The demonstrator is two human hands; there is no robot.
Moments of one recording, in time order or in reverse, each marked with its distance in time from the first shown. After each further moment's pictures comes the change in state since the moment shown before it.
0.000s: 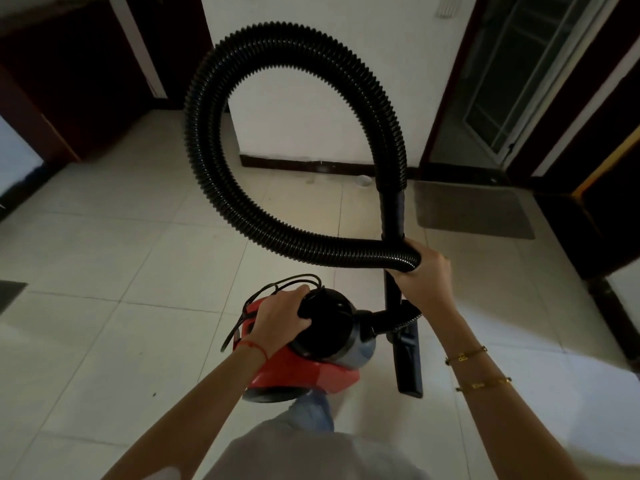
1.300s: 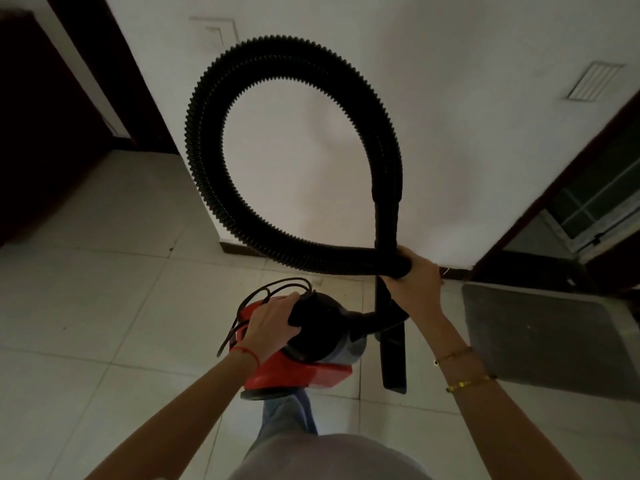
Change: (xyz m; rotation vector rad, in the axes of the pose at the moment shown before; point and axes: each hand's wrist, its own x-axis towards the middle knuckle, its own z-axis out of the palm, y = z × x) left_hand 0.918 -0.295 -0.117 -0.072 -0.094 -0.062; right_hand 0.931 0.042 0.312 0.063 0.033 0.025
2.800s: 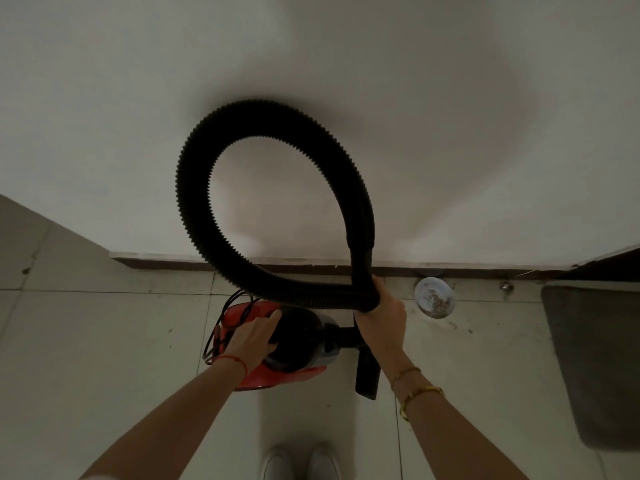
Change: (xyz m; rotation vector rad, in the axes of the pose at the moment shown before) left_hand 0.528 -0.319 0.375 0.116 -0.386 0.054; right_hand 0.286 0.395 0.486 -0.113 -0.084 0.415
